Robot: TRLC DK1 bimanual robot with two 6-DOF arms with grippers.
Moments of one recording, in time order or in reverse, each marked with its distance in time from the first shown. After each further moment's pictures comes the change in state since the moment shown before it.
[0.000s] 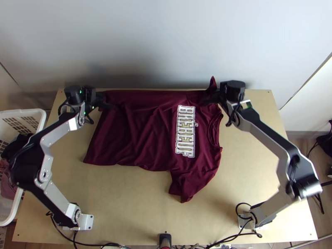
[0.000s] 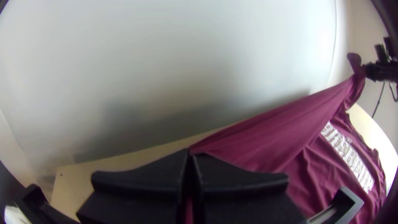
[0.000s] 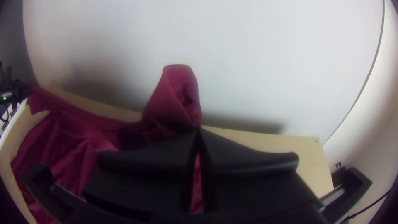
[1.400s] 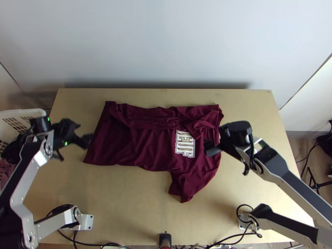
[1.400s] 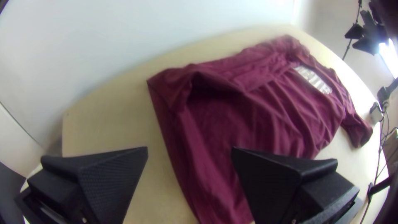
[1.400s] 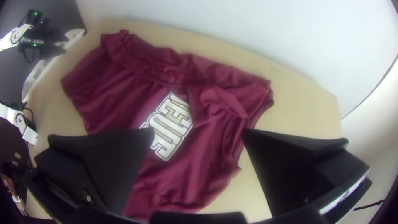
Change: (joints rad) left arm 0.246 -0.586 -0.381 -0.638 0.234 0.425; right arm 0.285 -0.597 -0.333 -0.577 -0.059 0.073
